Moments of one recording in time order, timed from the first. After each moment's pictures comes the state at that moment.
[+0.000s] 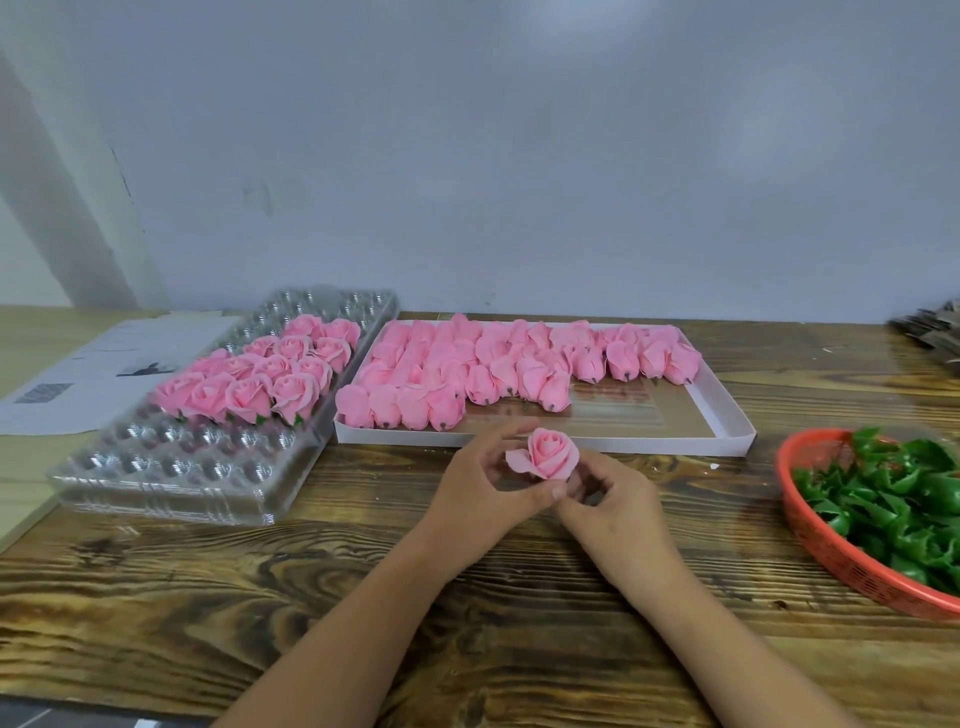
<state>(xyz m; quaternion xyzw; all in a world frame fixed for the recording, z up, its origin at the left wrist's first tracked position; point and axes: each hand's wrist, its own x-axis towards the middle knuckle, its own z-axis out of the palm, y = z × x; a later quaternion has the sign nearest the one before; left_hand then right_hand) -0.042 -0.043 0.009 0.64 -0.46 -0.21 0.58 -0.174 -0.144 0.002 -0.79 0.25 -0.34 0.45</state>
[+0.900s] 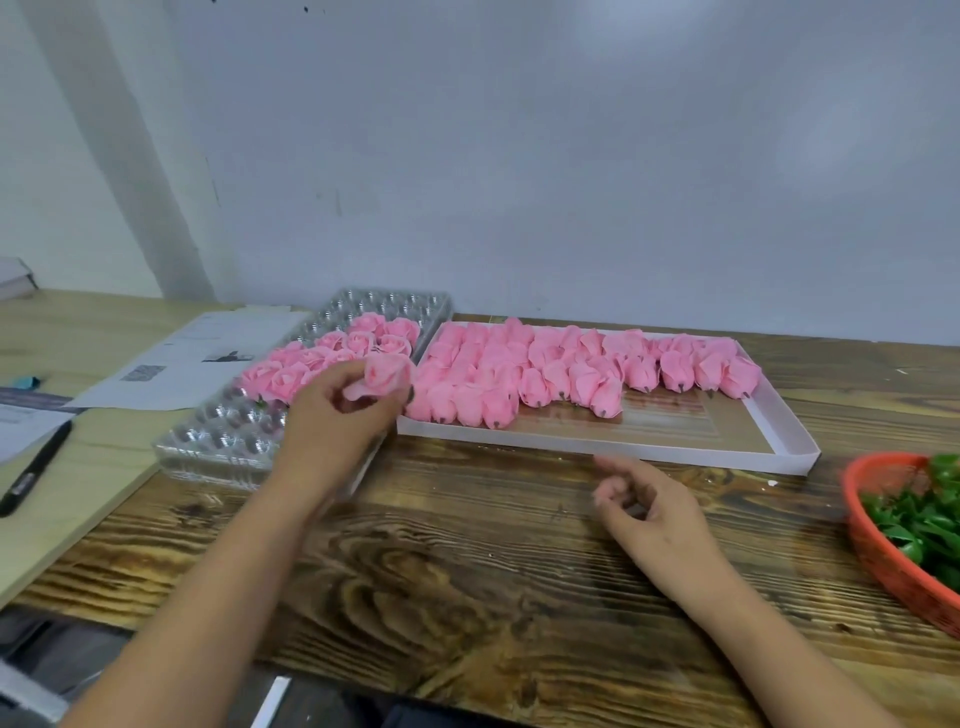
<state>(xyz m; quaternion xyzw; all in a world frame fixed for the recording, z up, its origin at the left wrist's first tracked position) 0.051 0.061 0.068 0.71 -0.28 -0.03 0.64 -0.172 -0.147 -0.005 -0.80 0.23 -0.28 0.47</state>
